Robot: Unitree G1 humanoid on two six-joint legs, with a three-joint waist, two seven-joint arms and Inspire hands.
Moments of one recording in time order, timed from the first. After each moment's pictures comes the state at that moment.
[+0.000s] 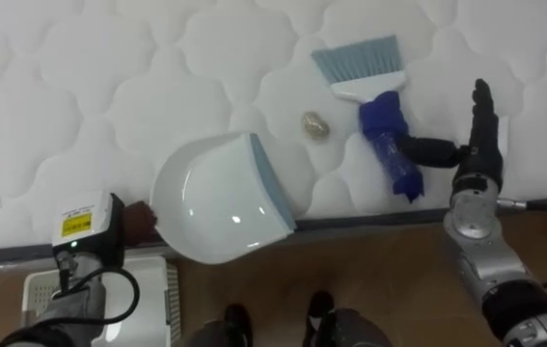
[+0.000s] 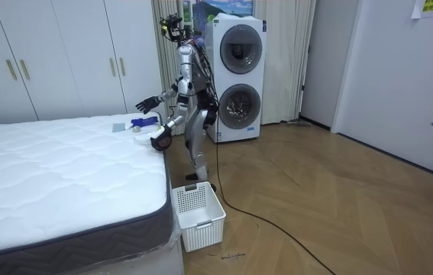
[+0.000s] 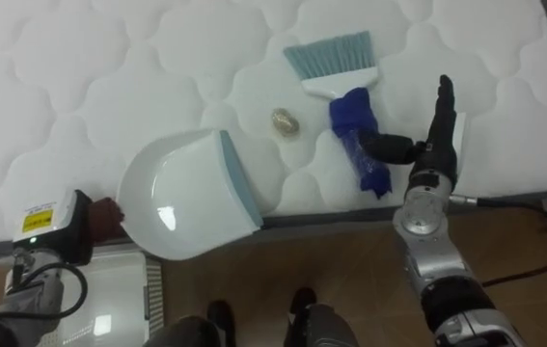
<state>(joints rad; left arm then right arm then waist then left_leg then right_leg) -0.40 0.39 -0.41 1.30 0.71 -0.11 0.69 -0.44 -0.36 0.24 0.85 0.27 -0.28 -0.51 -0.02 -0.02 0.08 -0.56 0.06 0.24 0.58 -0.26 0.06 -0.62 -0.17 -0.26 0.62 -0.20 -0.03</state>
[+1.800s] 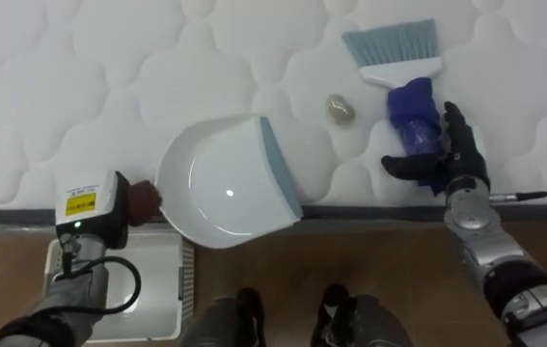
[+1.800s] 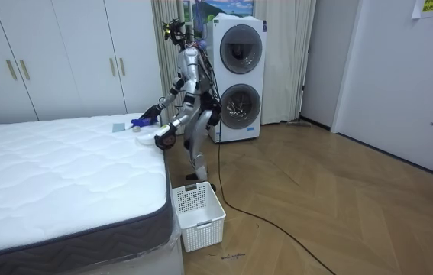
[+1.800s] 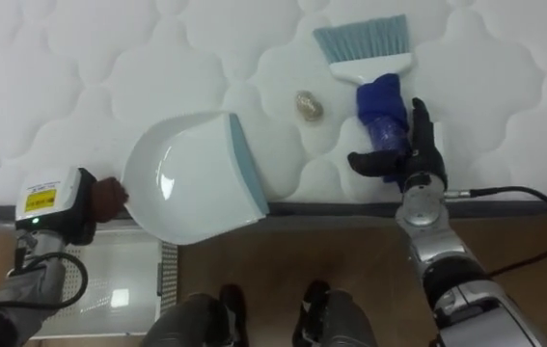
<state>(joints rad) -0.40 0.41 -0.44 1.18 0.71 -0.07 0.69 -0.56 -0.37 0.36 1.11 0.26 -0.22 -0.36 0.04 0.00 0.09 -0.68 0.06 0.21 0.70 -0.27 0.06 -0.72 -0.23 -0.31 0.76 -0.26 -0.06</state>
